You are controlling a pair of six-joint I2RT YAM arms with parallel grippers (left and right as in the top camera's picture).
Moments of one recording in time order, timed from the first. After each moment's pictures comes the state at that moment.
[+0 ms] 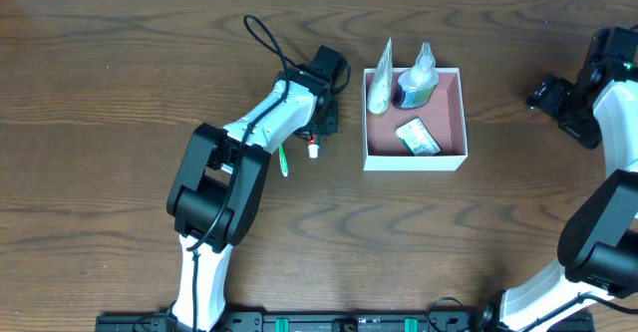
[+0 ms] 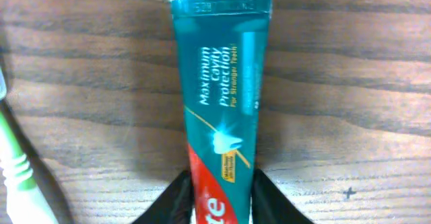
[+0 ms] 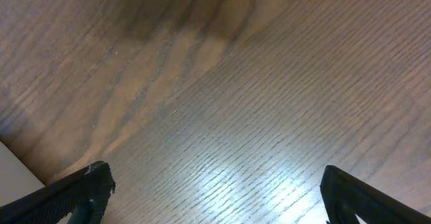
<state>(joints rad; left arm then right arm) -0.48 2.17 1.56 -0.75 -0.06 -0.45 -0.34 1.86 1.47 -0.89 0.08 0.38</state>
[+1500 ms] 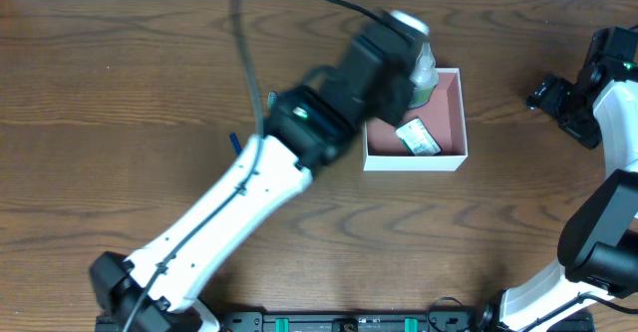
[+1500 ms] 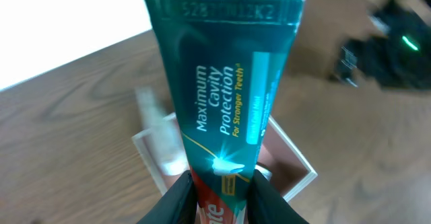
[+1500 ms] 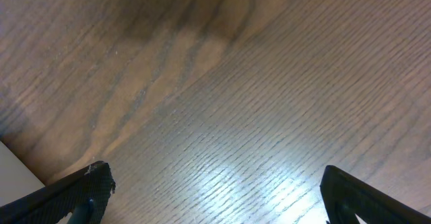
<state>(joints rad) -0.80 1.67 1.69 -0.65 -0.06 -0.15 -0.34 1.86 1.47 -0.89 0.08 0.38</state>
